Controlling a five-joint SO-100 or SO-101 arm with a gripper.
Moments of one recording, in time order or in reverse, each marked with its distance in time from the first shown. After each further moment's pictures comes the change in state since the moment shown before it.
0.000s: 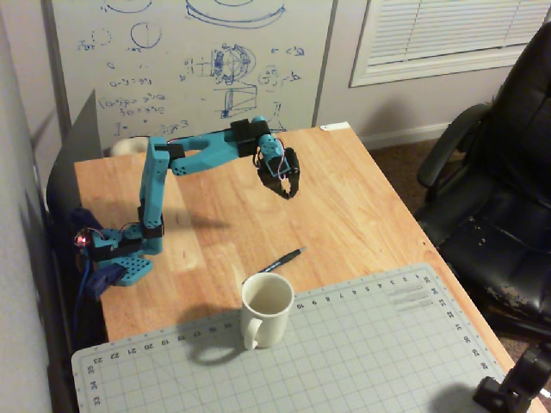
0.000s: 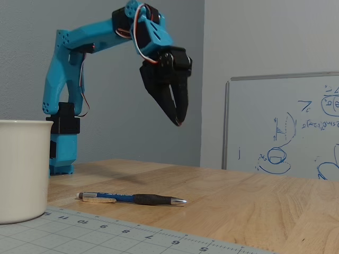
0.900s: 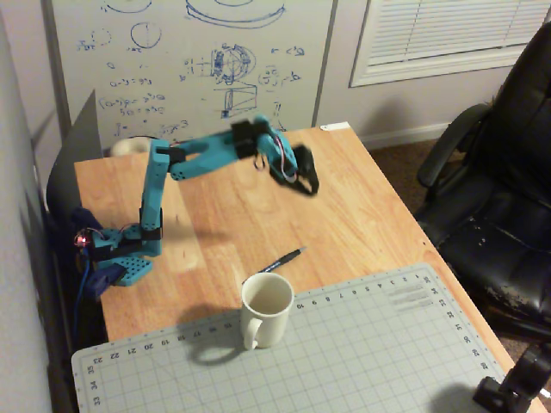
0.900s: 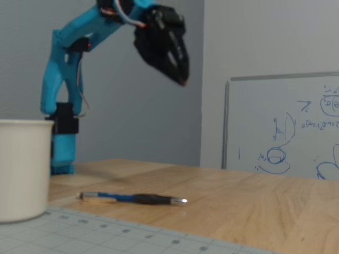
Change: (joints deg) arm 8.3 -2.9 -9.1 -4.3 0.0
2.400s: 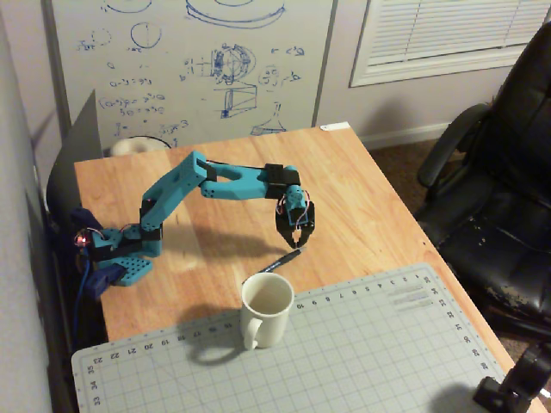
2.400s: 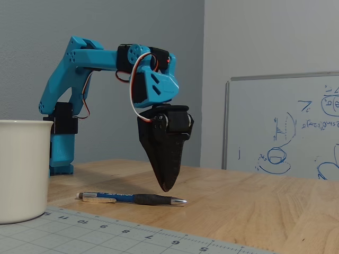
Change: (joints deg) arm 1.0 -26.2 -2.0 -0.1 0.0
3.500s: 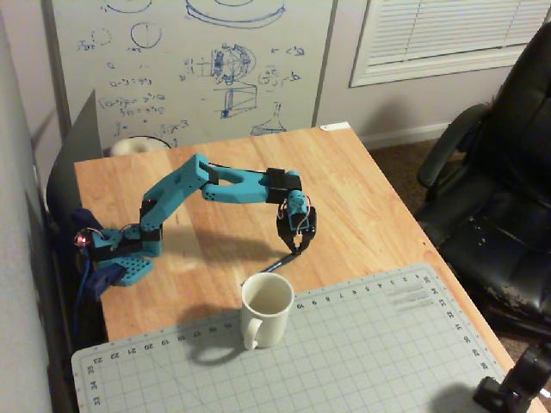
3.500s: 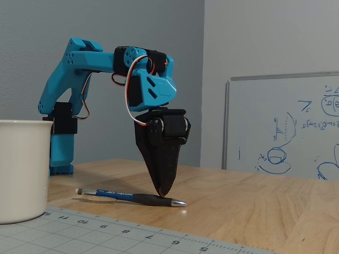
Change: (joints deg) arm 1.0 -2.2 -1.4 -0.5 0.0
